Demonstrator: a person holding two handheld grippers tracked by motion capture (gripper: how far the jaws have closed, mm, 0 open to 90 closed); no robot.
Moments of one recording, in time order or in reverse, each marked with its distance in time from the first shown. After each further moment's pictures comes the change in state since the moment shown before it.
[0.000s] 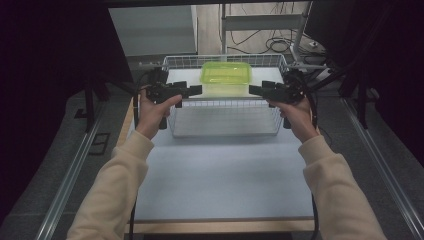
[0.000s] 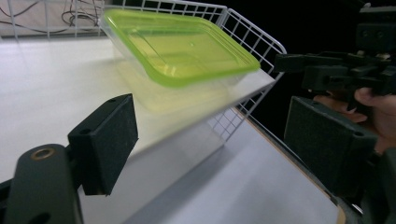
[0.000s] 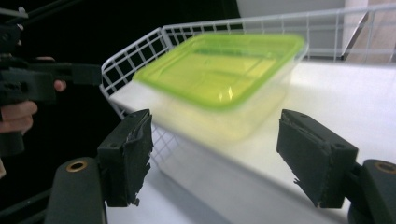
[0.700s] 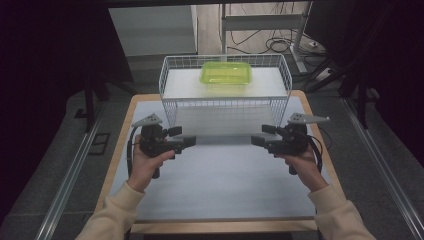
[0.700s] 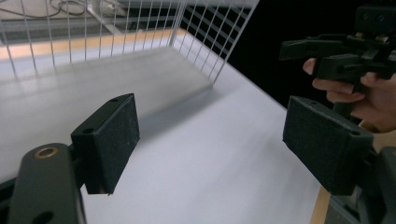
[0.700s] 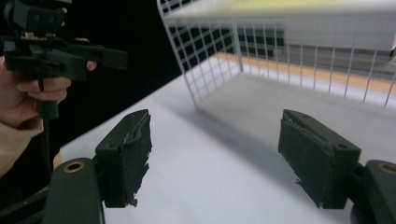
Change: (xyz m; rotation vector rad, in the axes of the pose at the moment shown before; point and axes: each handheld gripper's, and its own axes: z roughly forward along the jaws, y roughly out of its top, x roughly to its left) left arm -0.020 -0.128 -0.029 0.031 0.006 0.064; right arm 0.026 -0.117 -0.038 0.028 0.129 -0.088
